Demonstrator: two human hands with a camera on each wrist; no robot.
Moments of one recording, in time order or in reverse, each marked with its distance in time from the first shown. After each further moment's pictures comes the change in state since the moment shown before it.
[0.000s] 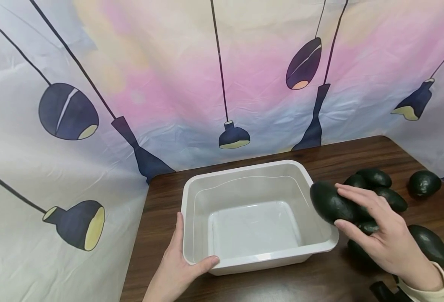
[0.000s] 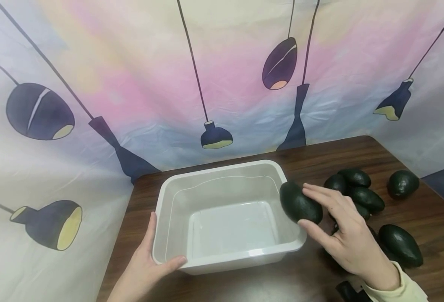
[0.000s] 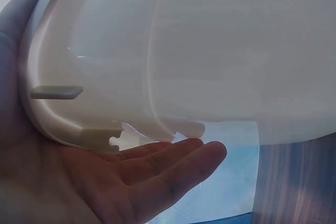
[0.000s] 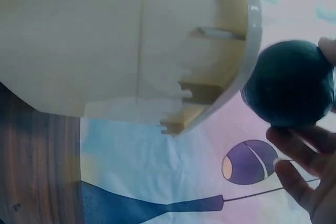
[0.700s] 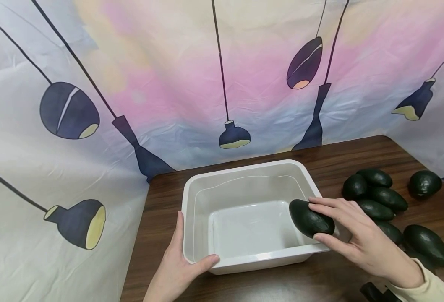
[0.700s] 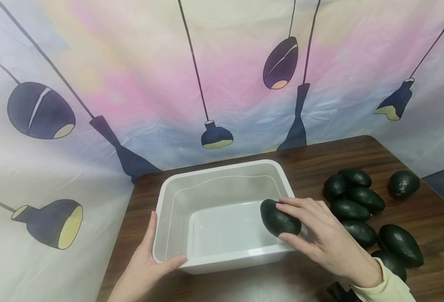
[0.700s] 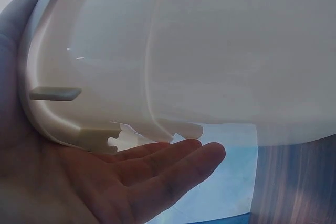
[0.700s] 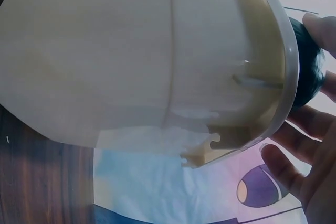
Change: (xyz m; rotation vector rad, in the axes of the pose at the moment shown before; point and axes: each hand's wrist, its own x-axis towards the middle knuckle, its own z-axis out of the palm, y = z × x) left_hand 0.001 0.000 -0.001 -0.020 0.001 0.003; right_hand -0.004 0.002 0.020 0.020 -0.246 -0.054
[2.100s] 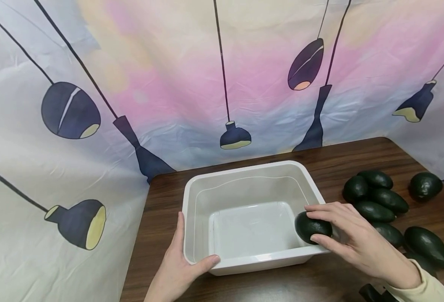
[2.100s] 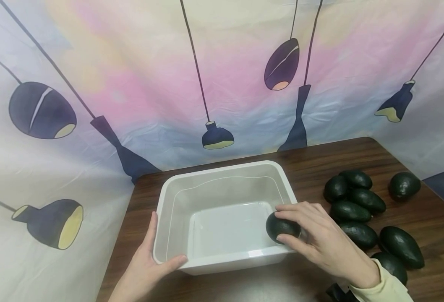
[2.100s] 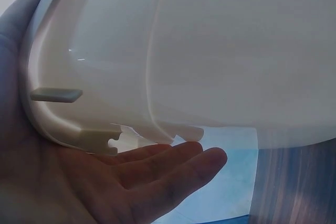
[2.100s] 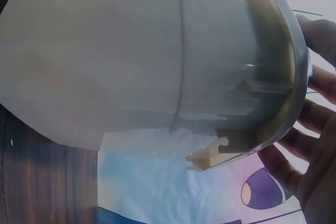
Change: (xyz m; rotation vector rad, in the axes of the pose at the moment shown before) left_hand 0.002 -0.002 0.001 -0.015 0.002 0.009; right_hand 0.000 0.001 0.006 -0.034 -0.042 0.026
